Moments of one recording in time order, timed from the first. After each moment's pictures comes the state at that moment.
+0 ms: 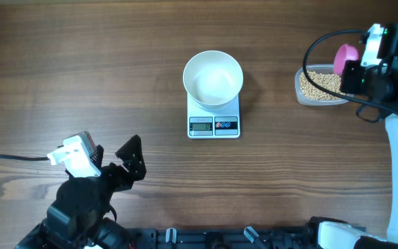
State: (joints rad) left arm -0.56 0.43 0.84 -0.88 -0.35 -0.73; right arm -0.13 1.40 1.46 -1.01 0.10 -0.03
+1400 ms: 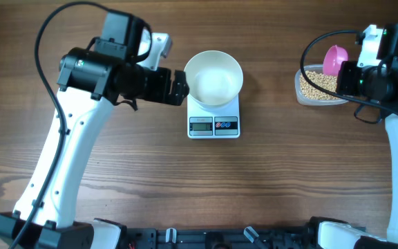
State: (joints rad) left arm -0.29 1.56 1.66 -1.25 0.33 -0.08; right arm -0.13 1.40 1.46 -1.04 0.00 -0.02
